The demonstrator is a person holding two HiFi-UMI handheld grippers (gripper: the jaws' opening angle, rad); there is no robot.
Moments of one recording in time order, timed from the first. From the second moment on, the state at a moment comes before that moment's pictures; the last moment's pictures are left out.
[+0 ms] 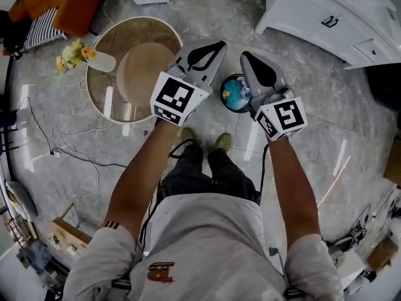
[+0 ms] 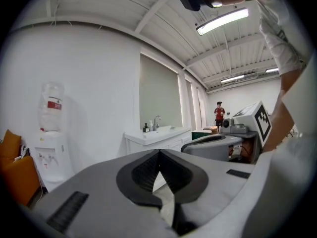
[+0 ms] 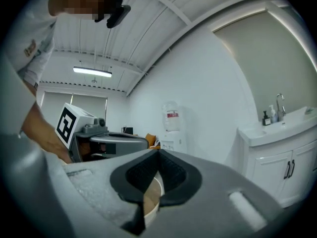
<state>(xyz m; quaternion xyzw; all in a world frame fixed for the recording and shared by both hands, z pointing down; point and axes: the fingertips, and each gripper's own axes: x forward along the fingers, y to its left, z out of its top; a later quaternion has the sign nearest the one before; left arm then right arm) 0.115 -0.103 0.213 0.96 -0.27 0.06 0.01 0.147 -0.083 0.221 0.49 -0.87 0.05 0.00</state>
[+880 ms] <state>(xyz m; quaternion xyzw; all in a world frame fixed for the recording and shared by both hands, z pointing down) 0.076 -0.073 0.036 0.96 -0.27 -0.03 -0.07 0.102 -0.058 0.041 0.48 -0.87 -0.07 -0.05</state>
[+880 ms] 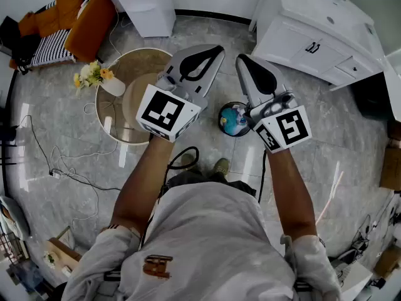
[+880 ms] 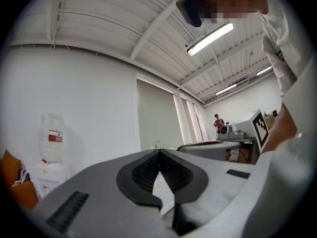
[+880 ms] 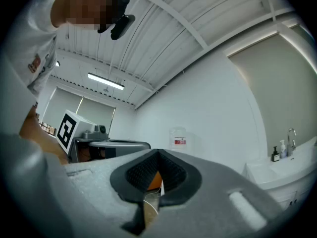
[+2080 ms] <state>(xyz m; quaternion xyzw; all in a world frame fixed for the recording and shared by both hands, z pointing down) 0.067 -0.065 0.029 0.96 -0.26 -0.05 -0.07 0.096 -0.056 0.038 0.49 -0.87 -0.07 -0.05</state>
